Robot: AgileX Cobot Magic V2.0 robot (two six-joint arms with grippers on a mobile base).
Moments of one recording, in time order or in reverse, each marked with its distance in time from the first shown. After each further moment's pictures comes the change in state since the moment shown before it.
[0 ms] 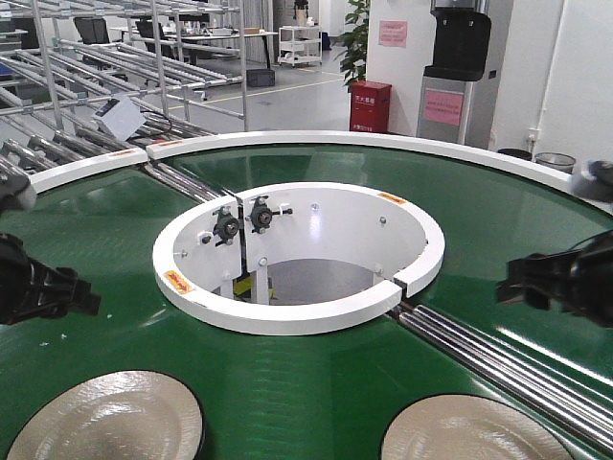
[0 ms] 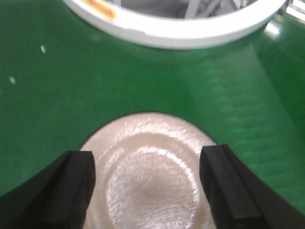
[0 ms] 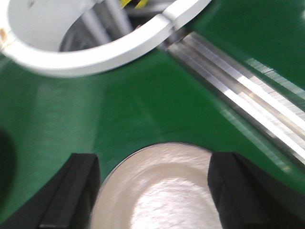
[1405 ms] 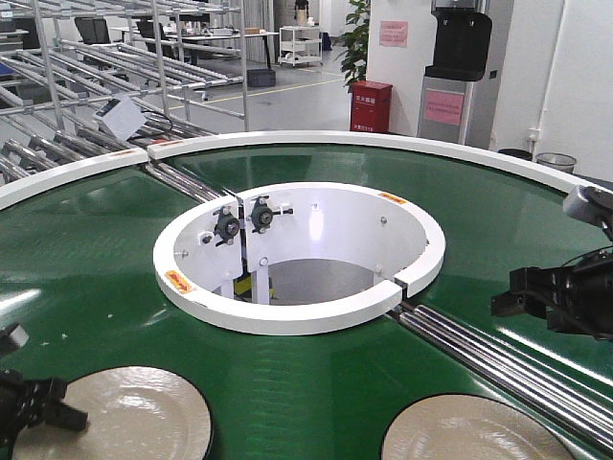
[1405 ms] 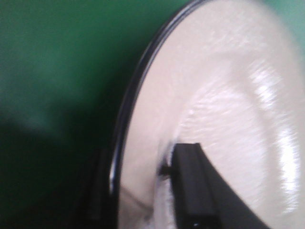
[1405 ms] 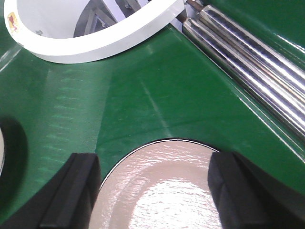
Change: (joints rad) left arm 0.265 0.492 0.086 -0.590 0.106 0.486; right arm -0.116 0.116 -0.008 0.217 0.028 -0.197
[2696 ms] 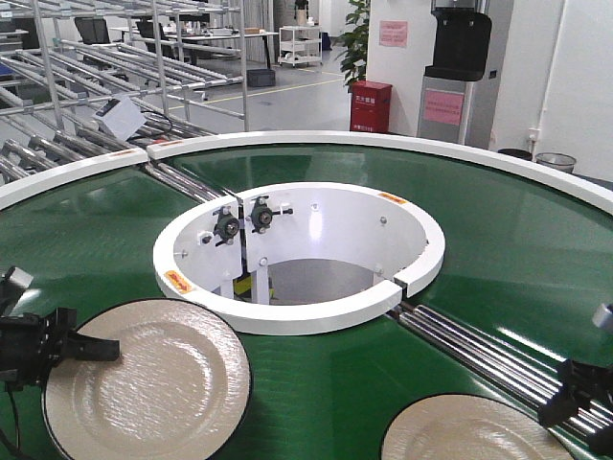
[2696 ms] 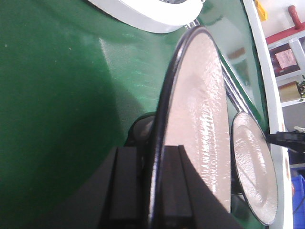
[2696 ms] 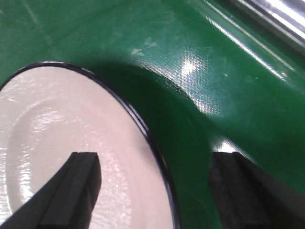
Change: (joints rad) left arm -0.020 -0.097 0.005 -0.362 0.145 0.098; right arm -0.242 0.374 -0.004 0.051 0.213 -0.113
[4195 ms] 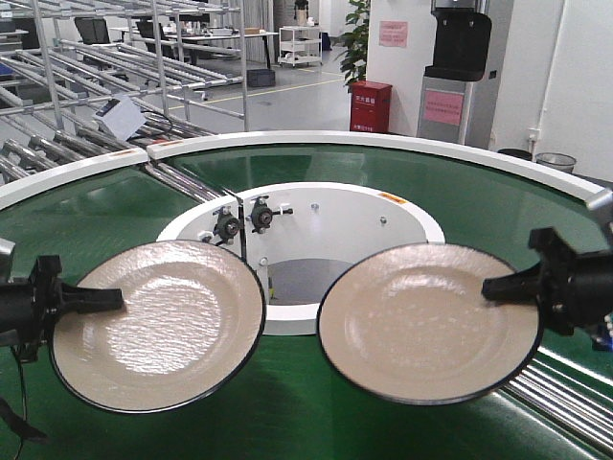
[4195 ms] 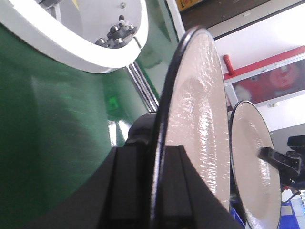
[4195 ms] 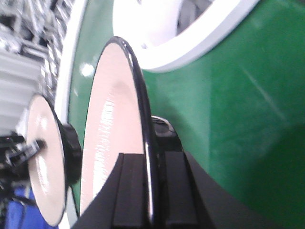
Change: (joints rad) left arm 0.000 -0.066 0.000 -0.211 0.073 -0.087; right arm 0.093 -0.248 0.002 0.562 0.030 -0.055
